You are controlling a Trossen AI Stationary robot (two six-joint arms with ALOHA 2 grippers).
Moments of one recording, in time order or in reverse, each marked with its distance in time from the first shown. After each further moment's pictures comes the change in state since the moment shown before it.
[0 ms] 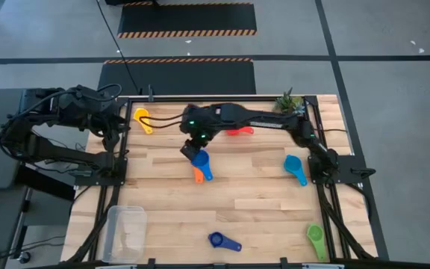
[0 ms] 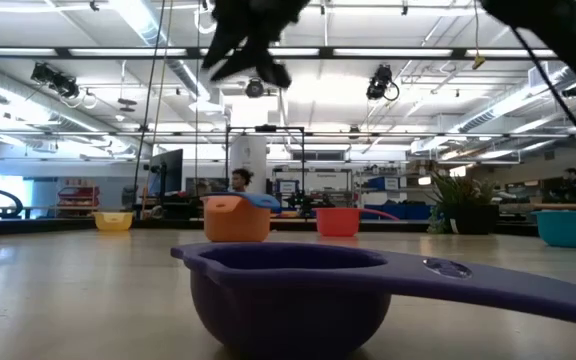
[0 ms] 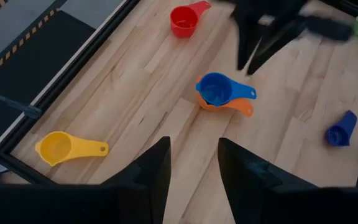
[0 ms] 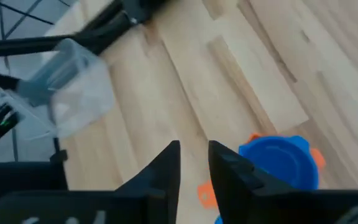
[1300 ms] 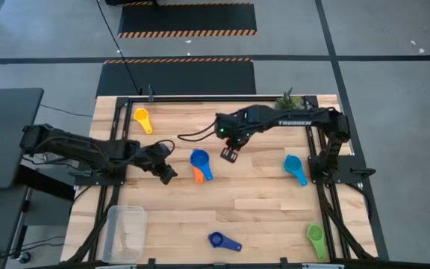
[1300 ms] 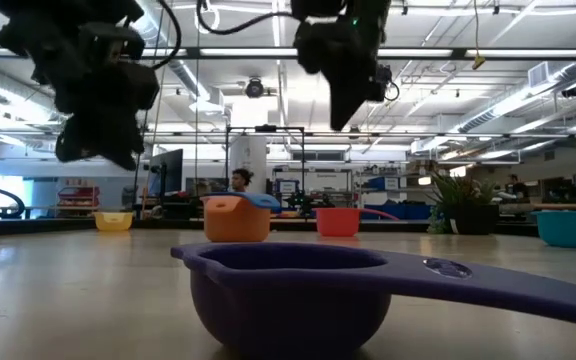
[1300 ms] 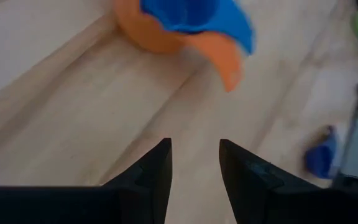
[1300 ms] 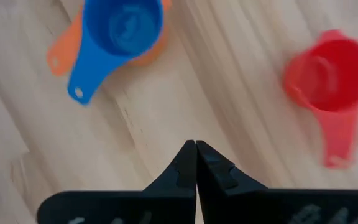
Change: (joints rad) left arm -0.235 0.042 -1.206 1.276 0.170 -0.603; right arm -0.021 -0.355 -0.640 -0.094 0.230 -0.128
